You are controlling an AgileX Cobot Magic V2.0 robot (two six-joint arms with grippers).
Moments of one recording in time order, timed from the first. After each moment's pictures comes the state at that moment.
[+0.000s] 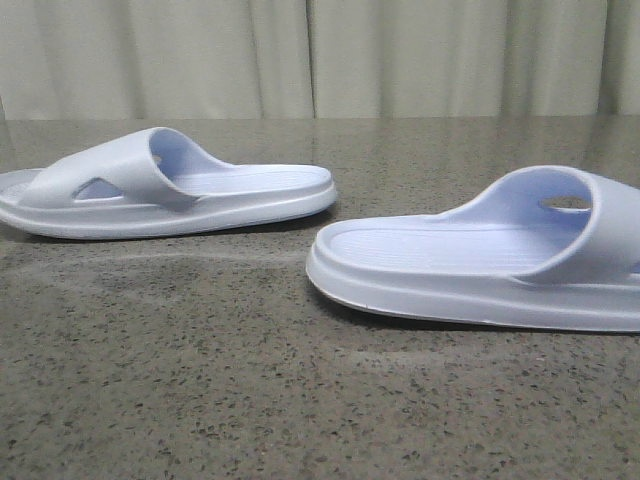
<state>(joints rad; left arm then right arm) -0.01 0.82 -0.51 -0.91 0.56 0.60 -0.37 1.05 -0.61 0.82 0.90 -0.61</state>
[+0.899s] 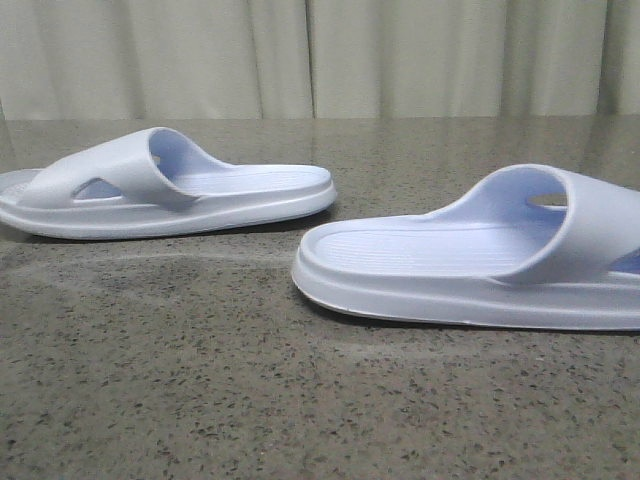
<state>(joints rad) -0.01 0.82 -0.51 -0.92 0.55 0.61 -0.38 1.22 -0.61 0.95 1.03 -0.77</state>
